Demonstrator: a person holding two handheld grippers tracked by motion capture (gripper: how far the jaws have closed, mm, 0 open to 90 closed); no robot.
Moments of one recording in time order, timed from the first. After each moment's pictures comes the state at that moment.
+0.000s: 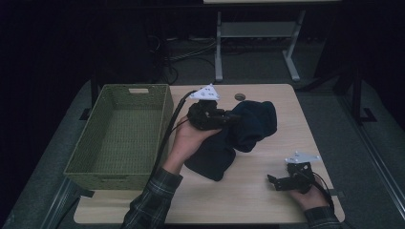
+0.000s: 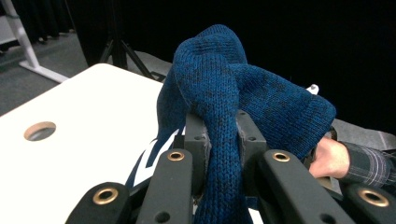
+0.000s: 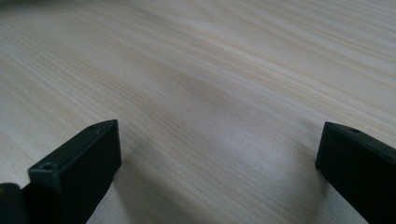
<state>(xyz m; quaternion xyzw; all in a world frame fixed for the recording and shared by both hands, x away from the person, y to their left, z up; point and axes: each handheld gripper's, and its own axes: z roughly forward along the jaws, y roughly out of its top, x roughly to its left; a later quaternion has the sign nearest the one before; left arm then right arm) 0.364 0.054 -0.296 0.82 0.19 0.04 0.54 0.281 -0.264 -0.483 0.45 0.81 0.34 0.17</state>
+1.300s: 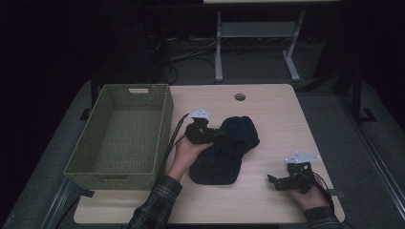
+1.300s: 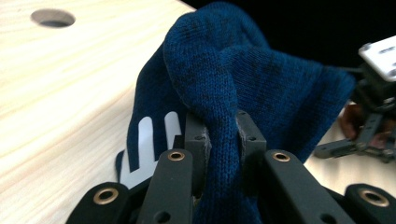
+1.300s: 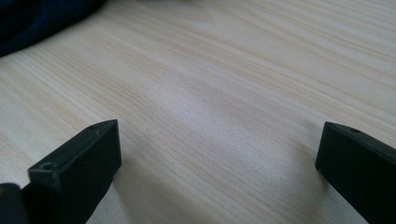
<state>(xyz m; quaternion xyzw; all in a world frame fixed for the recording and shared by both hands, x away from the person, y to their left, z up) 0.402 0.077 -0.416 0.81 0.30 0.00 0.50 0.281 -0.264 -0.483 0.46 0.81 0.33 0.17</state>
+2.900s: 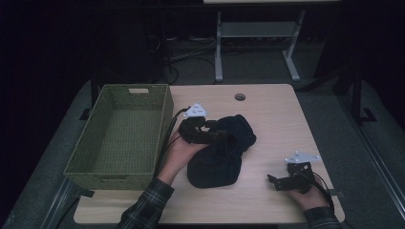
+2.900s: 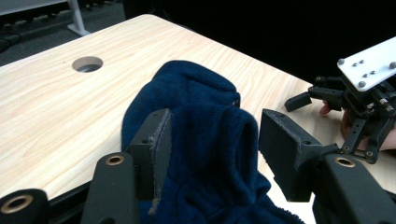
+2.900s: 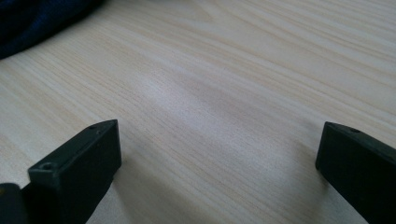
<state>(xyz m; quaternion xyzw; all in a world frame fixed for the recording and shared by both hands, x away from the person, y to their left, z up) 0.370 0.079 -0.362 0.82 0.26 0.08 0.50 0.281 -0.264 -0.483 0.46 0.81 0.33 0.17</state>
